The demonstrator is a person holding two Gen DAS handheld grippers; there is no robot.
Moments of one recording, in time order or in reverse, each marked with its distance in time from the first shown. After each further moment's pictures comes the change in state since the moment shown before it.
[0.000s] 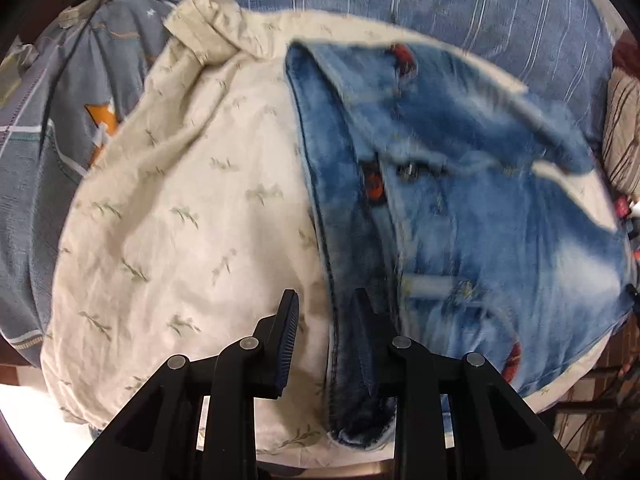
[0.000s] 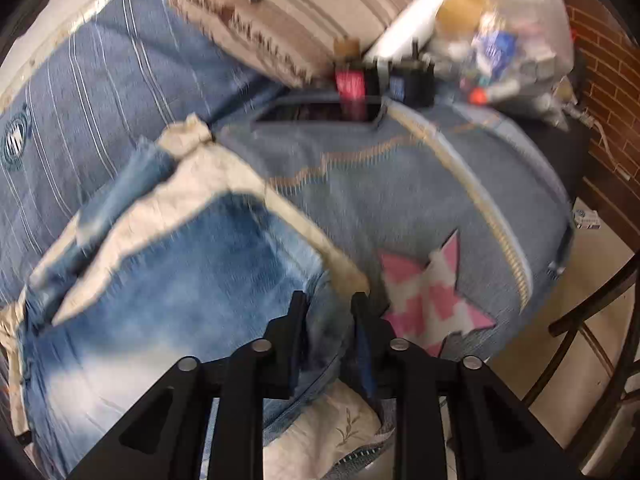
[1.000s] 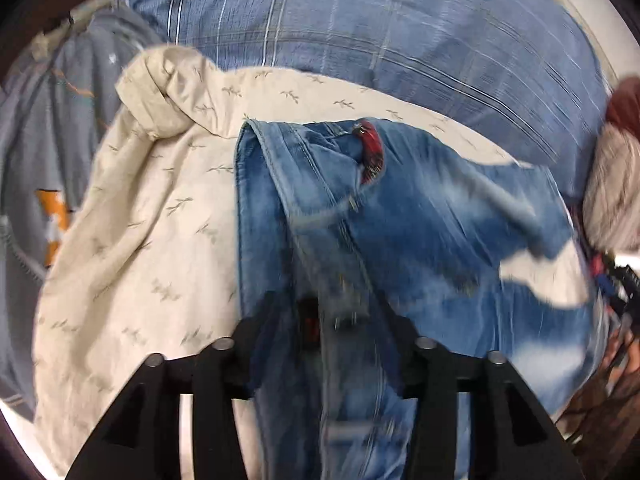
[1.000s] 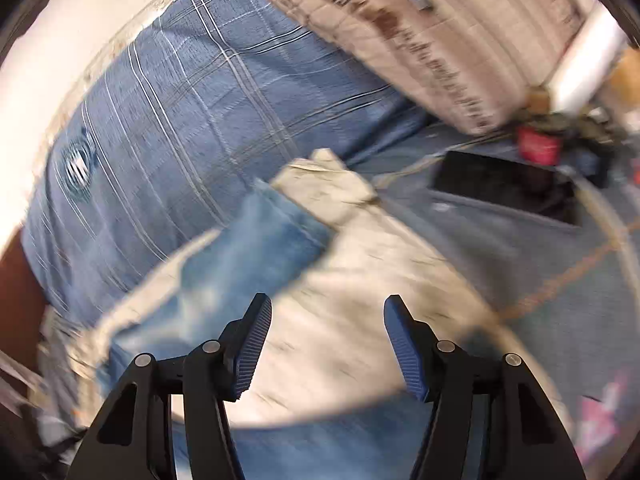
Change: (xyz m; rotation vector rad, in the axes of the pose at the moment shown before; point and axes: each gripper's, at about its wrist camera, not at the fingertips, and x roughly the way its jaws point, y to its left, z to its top) left arm 0.013 -0.022 0.076 -0.065 -0.054 -0.103; right arm 0.059 0.116 0.097 -0.016 0.057 0.373
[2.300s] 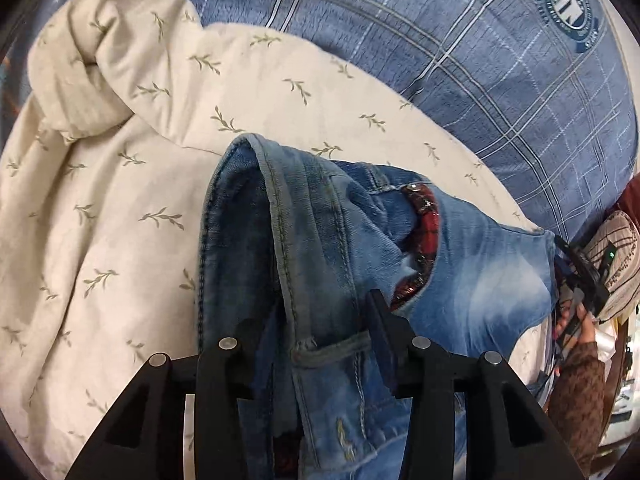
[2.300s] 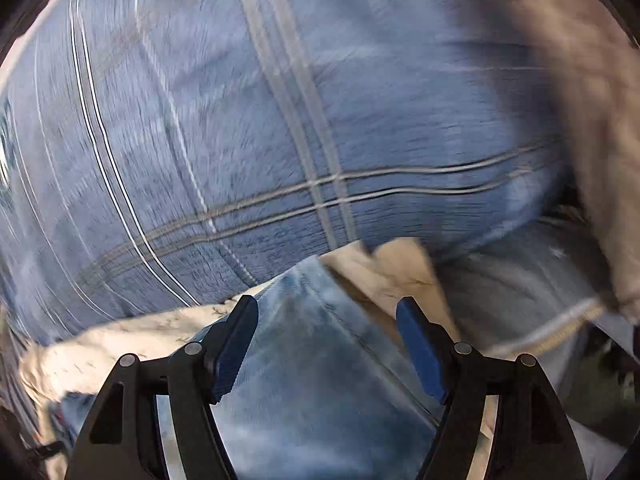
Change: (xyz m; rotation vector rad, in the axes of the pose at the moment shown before) left arm 0.067 0.026 0.084 -0.191 0.150 -0.146; right arm 0.187 0.087 0.127 -0.247 0.120 -0.136
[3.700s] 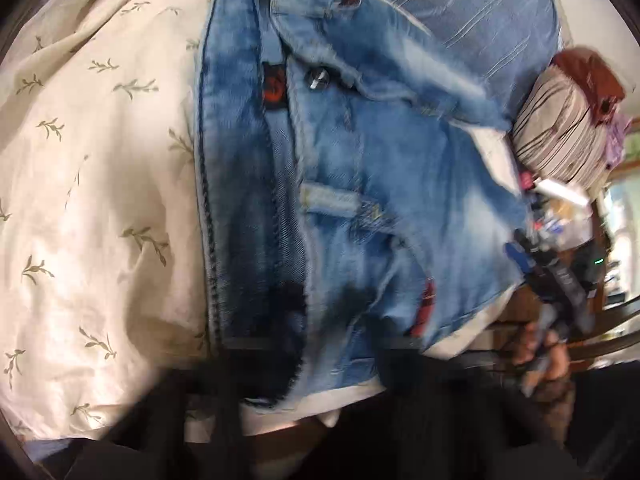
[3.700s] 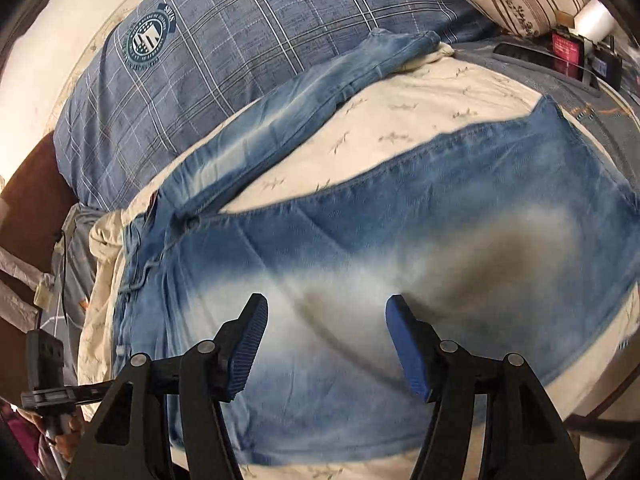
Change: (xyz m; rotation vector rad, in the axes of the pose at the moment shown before) left arm -0.059 0.036 -0.194 0.211 0.228 -0.134; right arm -0.185 0.057 -0.315 0.108 0.060 0.175
